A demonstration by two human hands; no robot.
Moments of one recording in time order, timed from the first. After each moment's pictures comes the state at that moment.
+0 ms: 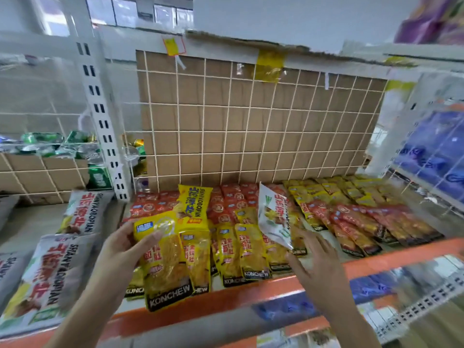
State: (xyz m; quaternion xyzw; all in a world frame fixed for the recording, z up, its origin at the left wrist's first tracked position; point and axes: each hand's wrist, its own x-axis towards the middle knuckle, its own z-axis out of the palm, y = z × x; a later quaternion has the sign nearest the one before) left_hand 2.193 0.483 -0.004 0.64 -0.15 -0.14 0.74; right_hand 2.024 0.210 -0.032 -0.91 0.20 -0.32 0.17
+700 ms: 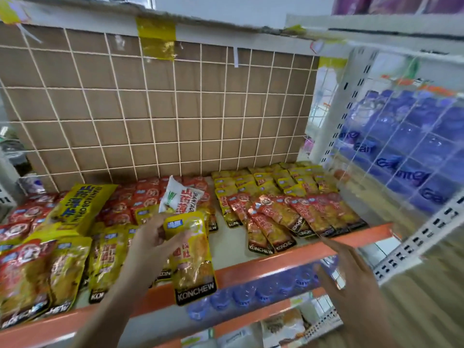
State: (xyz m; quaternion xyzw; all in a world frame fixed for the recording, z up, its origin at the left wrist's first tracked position) left_hand 2.091 0.245 -0.007 0.75 -0.21 -0.13 0.62; right_hand 1.872 0.013 -0.031 -0.90 0.25 -0.32 0.17
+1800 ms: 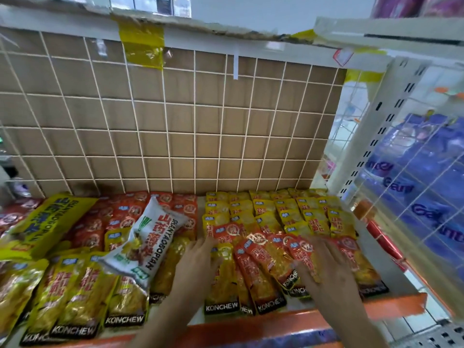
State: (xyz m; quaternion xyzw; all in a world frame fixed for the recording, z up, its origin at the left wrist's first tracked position) left_hand 2.103 0.093 -0.062 0.92 -0.25 0.00 0.29; right_hand 1.962 -0.097 -0.029 -0.92 0.14 -0.31 0.20
